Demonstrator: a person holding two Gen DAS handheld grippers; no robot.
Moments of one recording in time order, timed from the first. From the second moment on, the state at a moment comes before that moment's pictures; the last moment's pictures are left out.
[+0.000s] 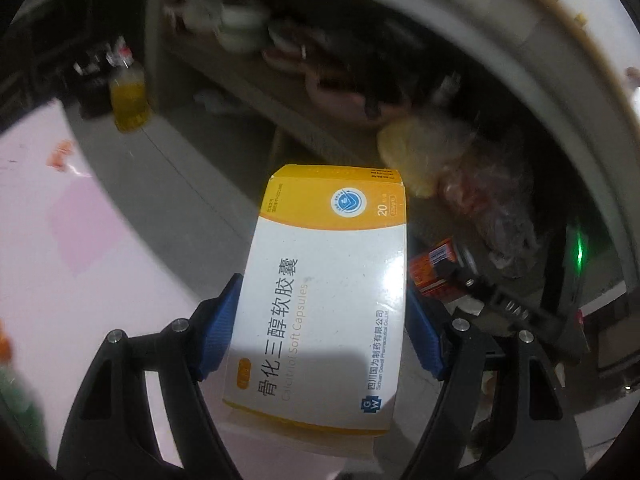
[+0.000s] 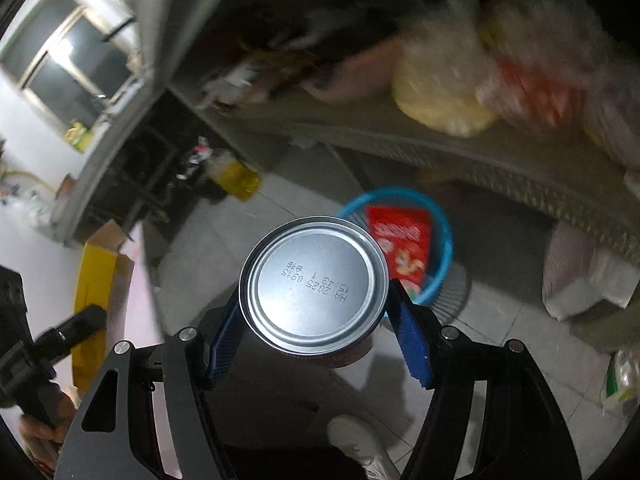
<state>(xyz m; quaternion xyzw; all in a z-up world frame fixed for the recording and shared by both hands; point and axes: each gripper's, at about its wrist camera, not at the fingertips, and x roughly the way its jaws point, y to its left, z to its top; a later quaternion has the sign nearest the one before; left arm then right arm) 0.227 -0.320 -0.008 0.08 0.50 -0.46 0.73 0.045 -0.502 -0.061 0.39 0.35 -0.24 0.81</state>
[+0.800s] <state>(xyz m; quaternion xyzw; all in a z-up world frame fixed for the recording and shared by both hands) 0.291 -0.433 -0.082 0.10 0.54 -0.43 0.72 0.122 -0.587 -0.233 0.41 0.43 -0.31 0.74</state>
